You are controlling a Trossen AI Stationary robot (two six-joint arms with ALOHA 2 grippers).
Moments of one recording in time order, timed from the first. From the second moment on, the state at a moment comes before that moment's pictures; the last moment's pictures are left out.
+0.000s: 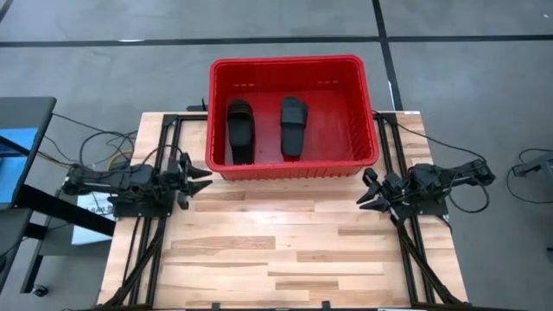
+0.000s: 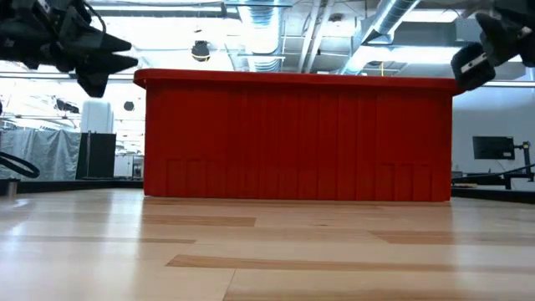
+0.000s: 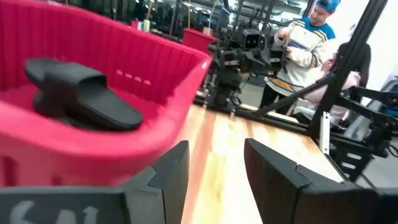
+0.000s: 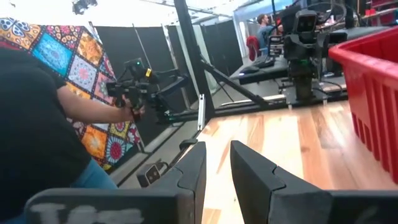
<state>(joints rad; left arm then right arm) -0.12 0.04 0.14 -0.08 -0.26 -0.25 0.25 0.00 0.11 -0.05 -0.15 0.24</state>
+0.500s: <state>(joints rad) -0.38 0.05 0.03 0.03 -0.37 -0.26 0.25 0.00 0.01 0.03 -0.15 0.23</state>
